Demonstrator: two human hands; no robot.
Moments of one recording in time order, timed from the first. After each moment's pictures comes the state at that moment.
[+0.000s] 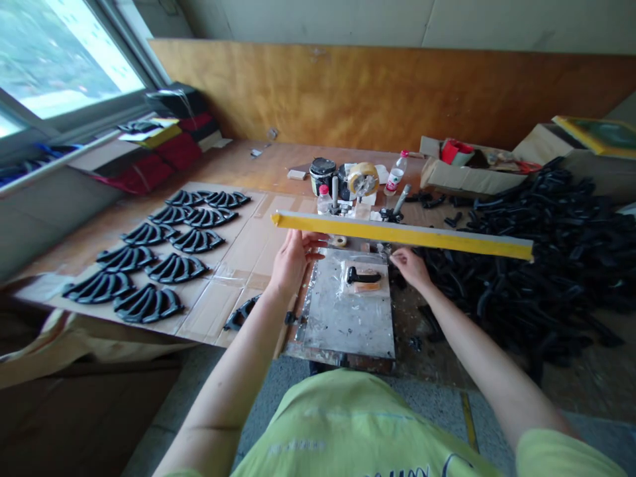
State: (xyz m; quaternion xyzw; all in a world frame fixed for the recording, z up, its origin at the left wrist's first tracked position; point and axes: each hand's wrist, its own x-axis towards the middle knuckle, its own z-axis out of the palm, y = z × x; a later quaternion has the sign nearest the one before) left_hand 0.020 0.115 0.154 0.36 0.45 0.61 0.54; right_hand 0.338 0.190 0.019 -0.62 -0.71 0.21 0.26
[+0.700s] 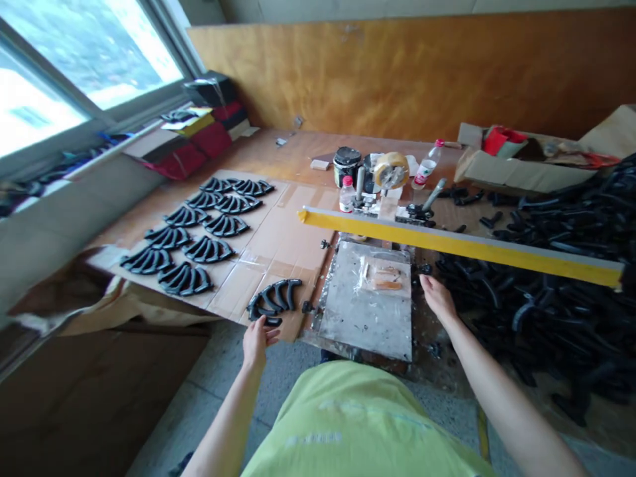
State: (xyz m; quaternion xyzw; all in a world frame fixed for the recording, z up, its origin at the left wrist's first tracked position) left_hand -0.107 -0.047 -0.036 0.05 0.80 0.43 0.41; right_hand 0.339 0.137 -0.022 -0.76 -0.51 0.33 0.23
